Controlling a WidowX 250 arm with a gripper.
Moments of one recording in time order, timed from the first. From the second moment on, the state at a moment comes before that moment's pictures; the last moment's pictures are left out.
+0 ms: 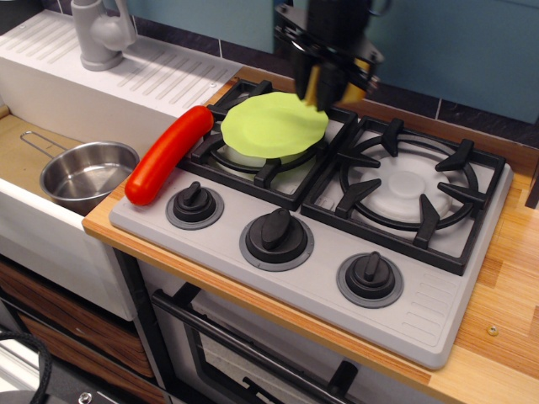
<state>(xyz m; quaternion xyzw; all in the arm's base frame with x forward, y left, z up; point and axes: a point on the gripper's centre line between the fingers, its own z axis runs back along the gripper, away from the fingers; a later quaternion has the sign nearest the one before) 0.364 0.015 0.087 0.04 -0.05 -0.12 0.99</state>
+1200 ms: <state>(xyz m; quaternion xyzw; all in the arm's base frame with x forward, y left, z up) 0.350 0.063 0.078 0.02 -0.10 -0.15 0.98</state>
